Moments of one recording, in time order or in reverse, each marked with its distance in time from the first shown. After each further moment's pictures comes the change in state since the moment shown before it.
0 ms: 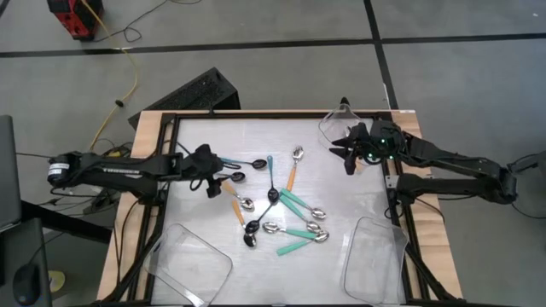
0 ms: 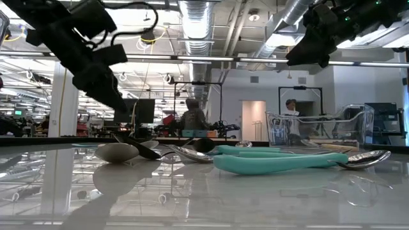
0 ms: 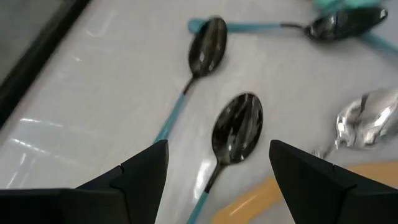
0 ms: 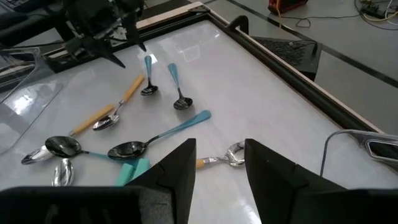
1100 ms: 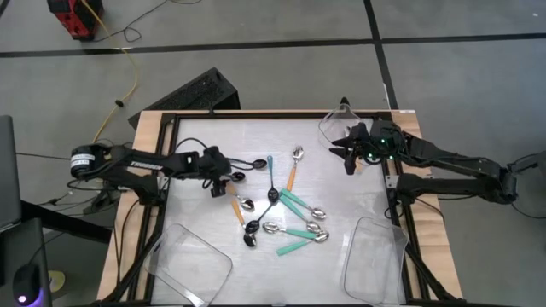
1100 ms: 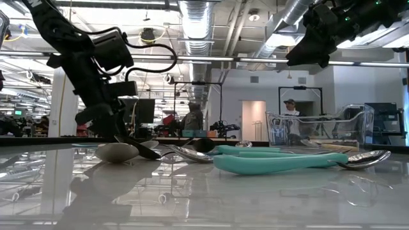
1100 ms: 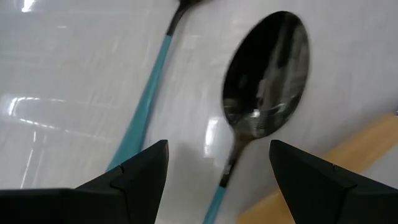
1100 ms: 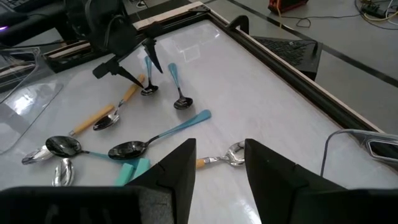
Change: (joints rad) left arm 0.104 0.315 0.000 0.129 0.049 0.158; right arm 0.000 0.000 -0.001 0.000 -0.001 0.001
